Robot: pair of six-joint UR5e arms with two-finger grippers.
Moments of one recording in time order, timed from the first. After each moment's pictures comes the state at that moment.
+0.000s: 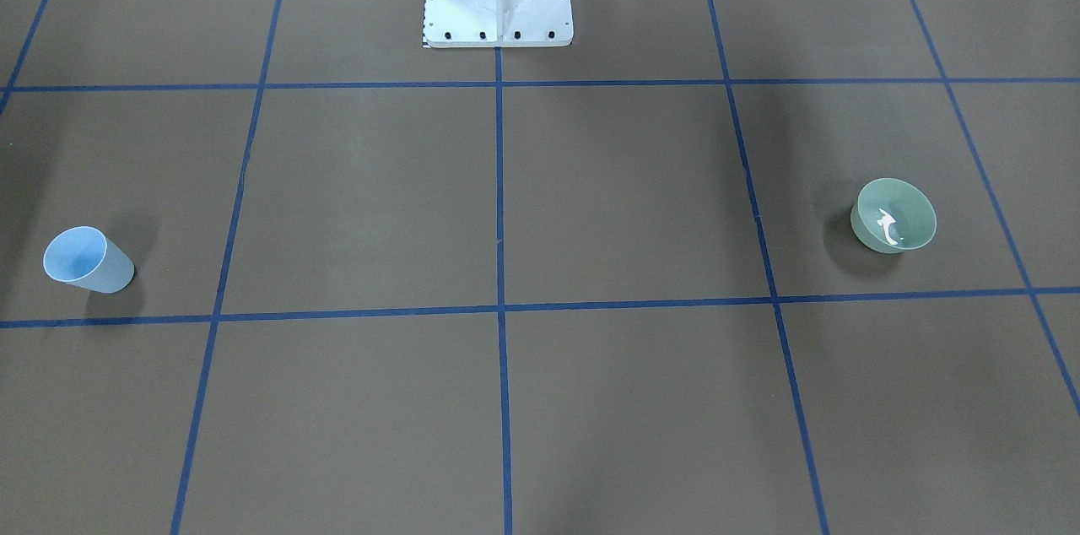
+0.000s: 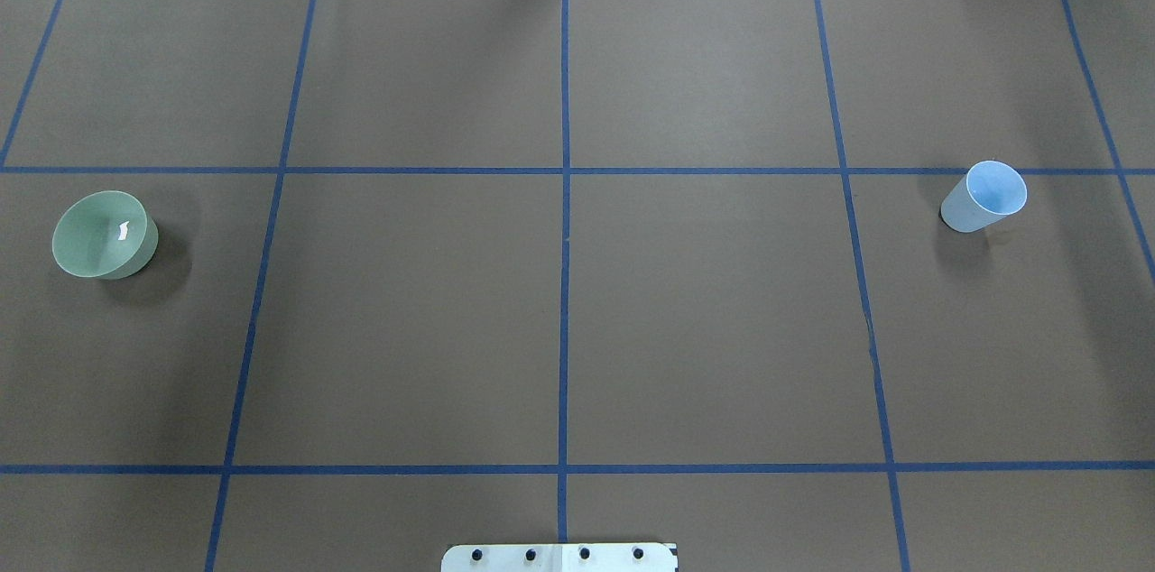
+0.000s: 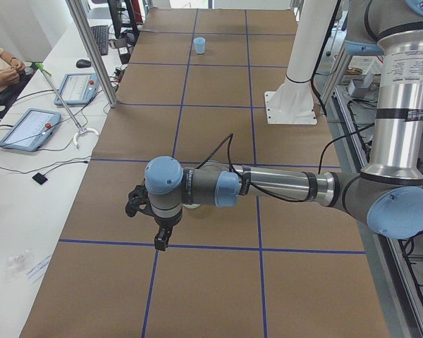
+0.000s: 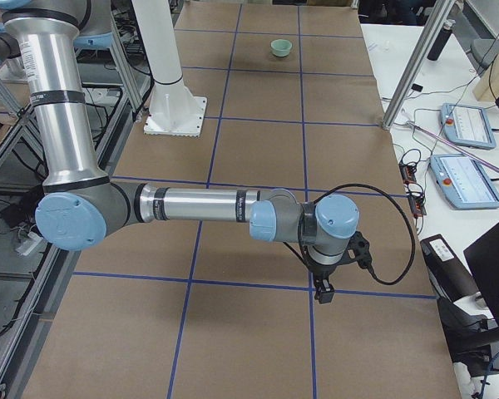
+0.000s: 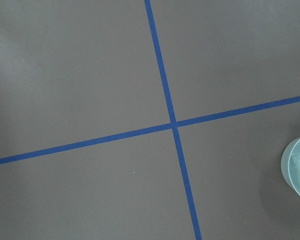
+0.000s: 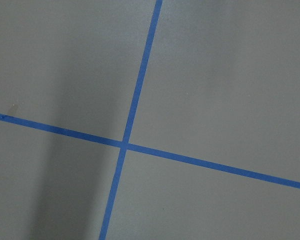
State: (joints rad) left arm -1.65 -1.59 -1.64 -1.55 -2.36 0.22; right arm 1.64 -1.40 1.44 -1.61 2.30 -0.26
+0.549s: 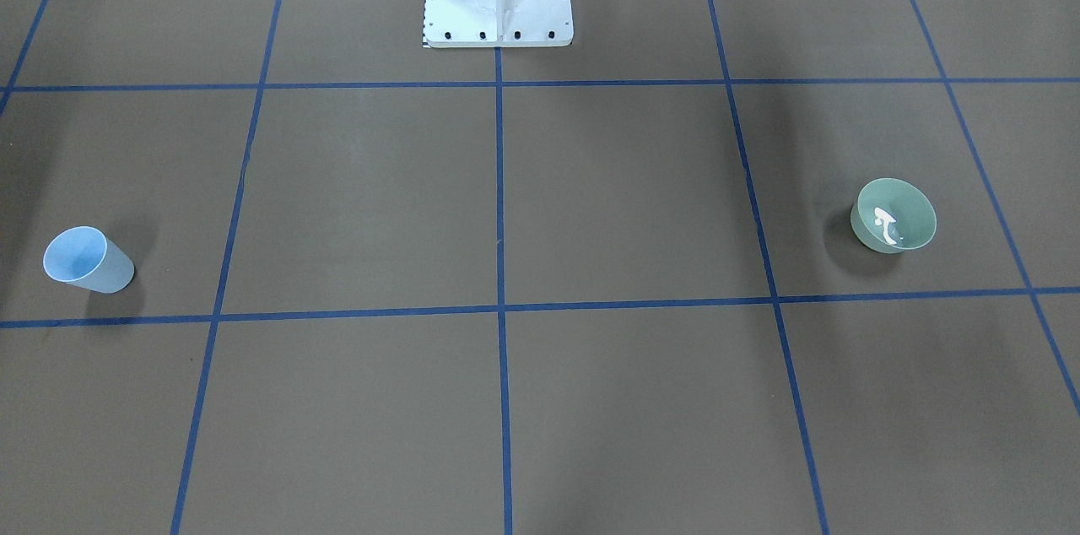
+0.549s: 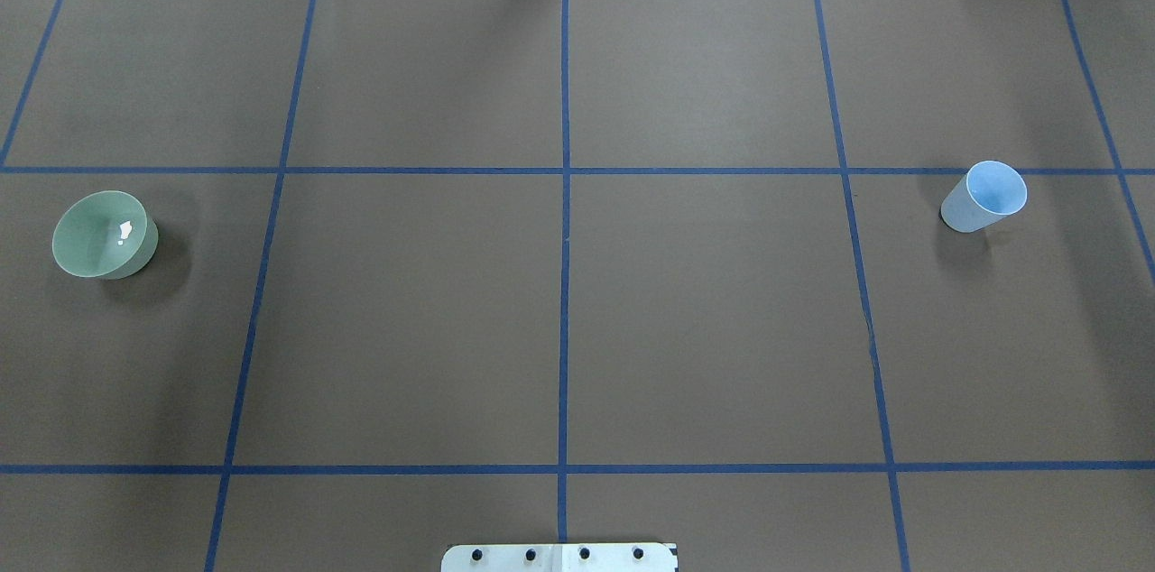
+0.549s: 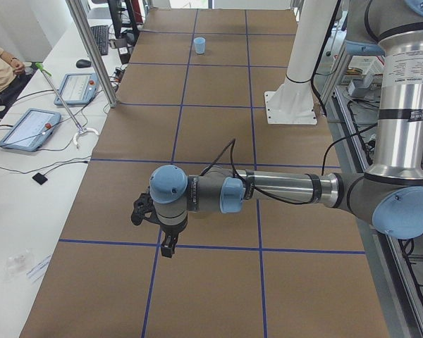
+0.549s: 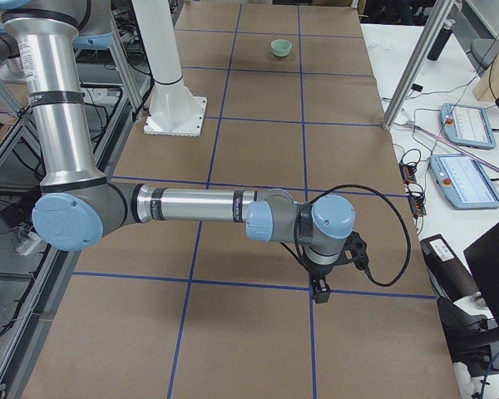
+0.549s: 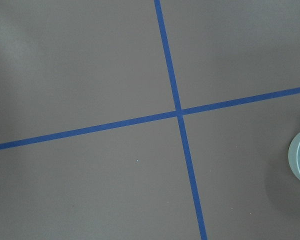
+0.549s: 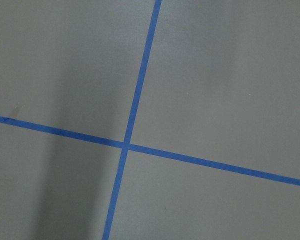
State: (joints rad) left arm -1.65 -1.56 -1.63 -1.55 -2.36 0.22; right arm 1.64 -1.42 1.45 -1.61 2.30 -0.23
